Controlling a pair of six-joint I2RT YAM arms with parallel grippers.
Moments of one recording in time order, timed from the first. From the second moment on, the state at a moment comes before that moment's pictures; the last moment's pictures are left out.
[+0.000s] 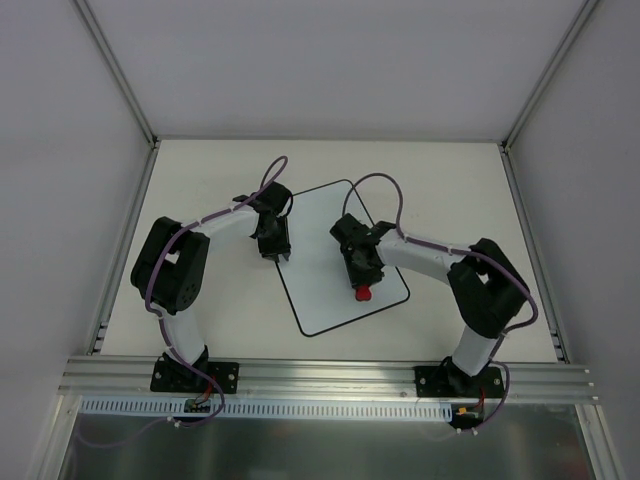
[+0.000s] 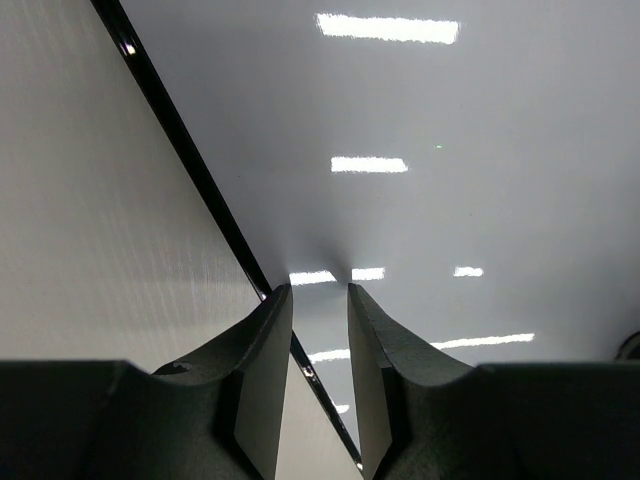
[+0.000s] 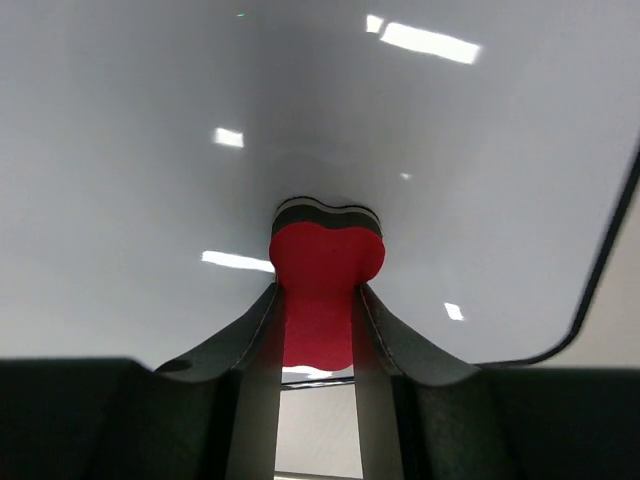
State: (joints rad) left arm -0.47 1.83 1.18 -0.60 0.02 -0.60; right arm 0.79 1.74 1.11 -0.73 0.17 0.50
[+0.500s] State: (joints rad) left arm -0.47 1.76 1.16 -0.62 0.02 -0.59; right arm 0.57 1.71 1.14 -0.70 0.16 0.45
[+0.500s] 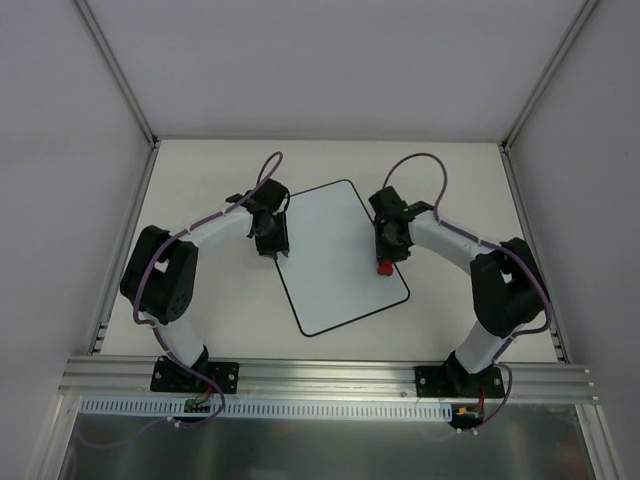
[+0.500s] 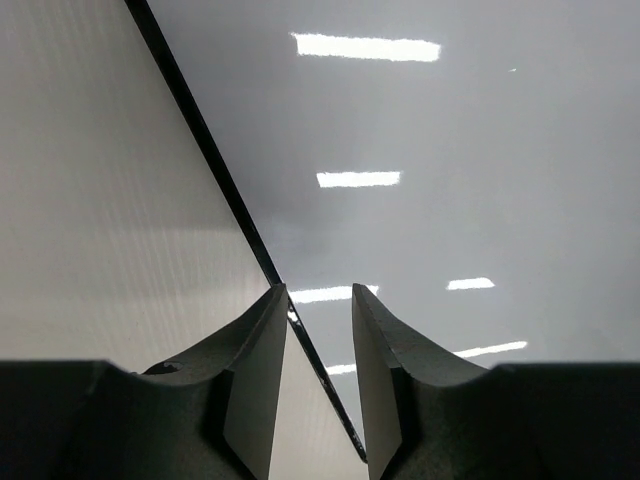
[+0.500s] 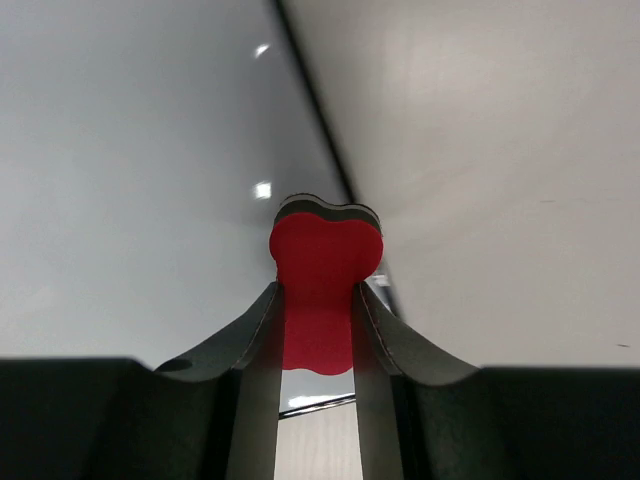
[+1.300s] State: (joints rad) left arm -0.44 1.05 1.20 -0.69 -0.30 -0.37; right arm -0.02 1.79 1.14 -0.68 0.21 0.30
